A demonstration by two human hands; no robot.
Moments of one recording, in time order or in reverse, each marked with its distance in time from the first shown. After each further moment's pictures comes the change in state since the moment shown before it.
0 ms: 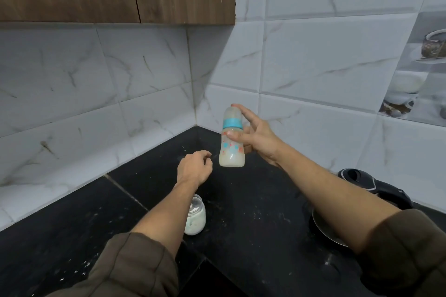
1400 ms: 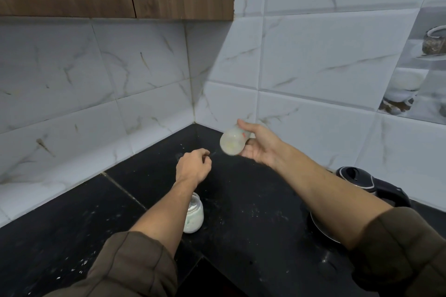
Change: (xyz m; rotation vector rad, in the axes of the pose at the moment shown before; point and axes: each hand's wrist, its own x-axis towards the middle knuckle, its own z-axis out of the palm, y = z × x) left_hand 0.001 0.002 0.005 -0.019 0.028 -0.029; right_hand 0.010 0.012 -0.006 0.367 0.214 0.376
